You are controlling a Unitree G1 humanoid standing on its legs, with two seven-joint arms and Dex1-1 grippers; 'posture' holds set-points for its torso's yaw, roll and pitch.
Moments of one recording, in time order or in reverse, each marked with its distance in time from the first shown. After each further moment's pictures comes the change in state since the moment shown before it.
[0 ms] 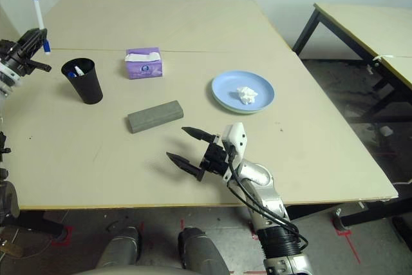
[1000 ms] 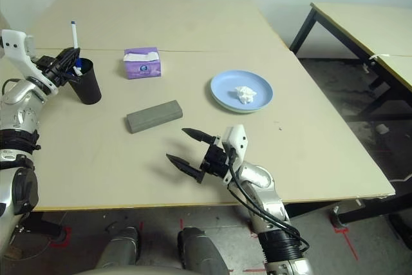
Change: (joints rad) left arm -0.020 -0.123 -0.061 0.195 0.044 -0.110 -0.018; right arm 0.012 -0.001 0.002 -0.033 -0.003 0.000 -0.010
